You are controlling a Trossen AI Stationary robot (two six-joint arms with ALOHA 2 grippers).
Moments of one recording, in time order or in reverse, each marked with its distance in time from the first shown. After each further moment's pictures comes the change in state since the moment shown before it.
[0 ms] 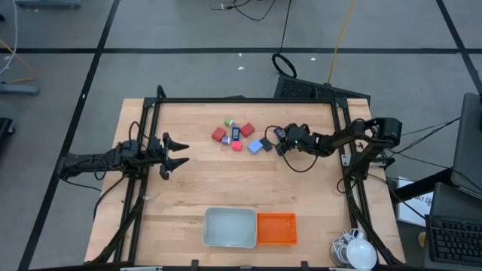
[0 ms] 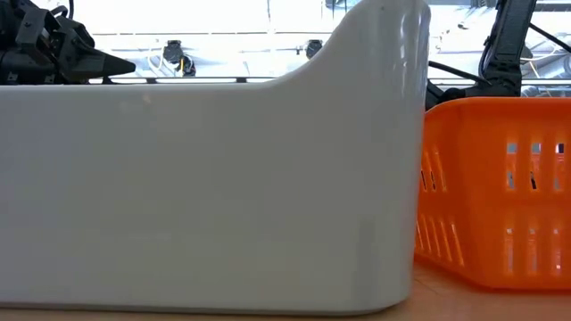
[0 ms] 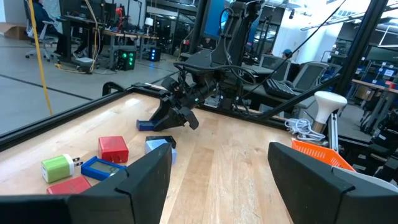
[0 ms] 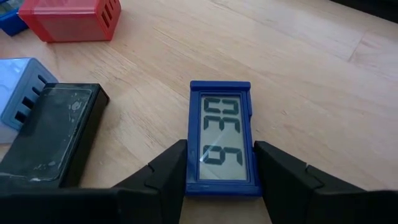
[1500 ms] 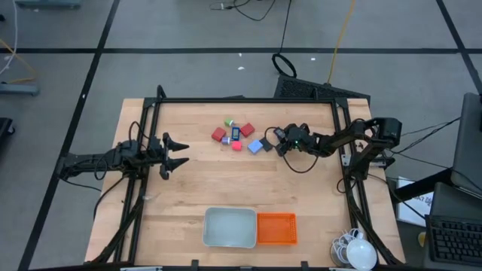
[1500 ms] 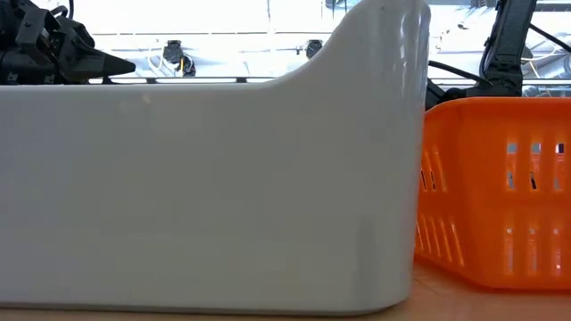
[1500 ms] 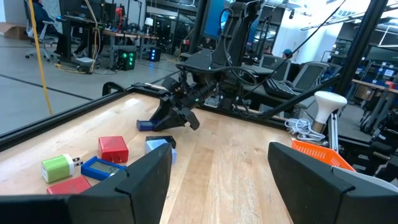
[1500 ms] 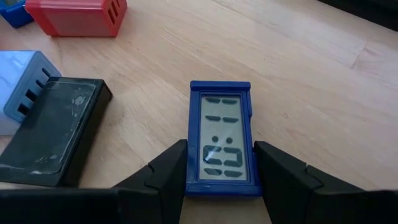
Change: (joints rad) left arm 0.000 0.000 0.000 0.000 0.000 0.000; right arm 0.001 -0.009 -0.002 0.042 -0.012 -0.046
